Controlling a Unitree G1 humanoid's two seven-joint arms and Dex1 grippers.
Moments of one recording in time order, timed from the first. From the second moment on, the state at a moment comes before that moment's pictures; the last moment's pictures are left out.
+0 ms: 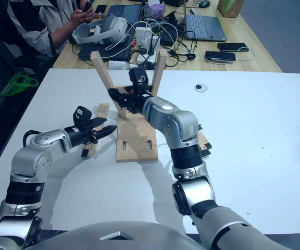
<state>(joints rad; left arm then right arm) -0.19 0.46 -0.03 -0.18 -0.37 0.75 -0.63 -0.62 0.05 0.05 0.00 0.48 0.93 0.16</state>
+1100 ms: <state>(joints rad) -0.11 0.52 -0.34 -0.29 -0.37 0.82 -0.83 -0.89 -0.09 -0.04 0.33 0.45 0.65 0.43</state>
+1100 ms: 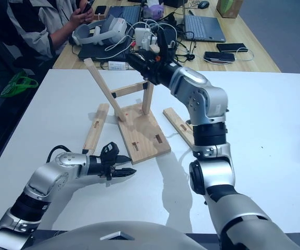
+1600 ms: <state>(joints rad) -0.27 0.49 -0.09 -0.32 -0.47 0.85 -0.71 -1.08 -0.17 0.11 1.02 0.16 0.40 0.72</state>
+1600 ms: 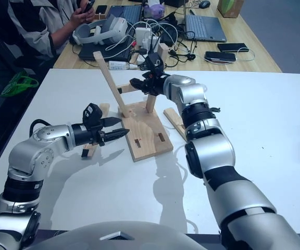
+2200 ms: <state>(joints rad) -0.27 0.45 0.04 -0.34 -0.52 0.85 -0.60 -0.77 -0.33 -0.30 0.27 0.69 0.85 0.89</state>
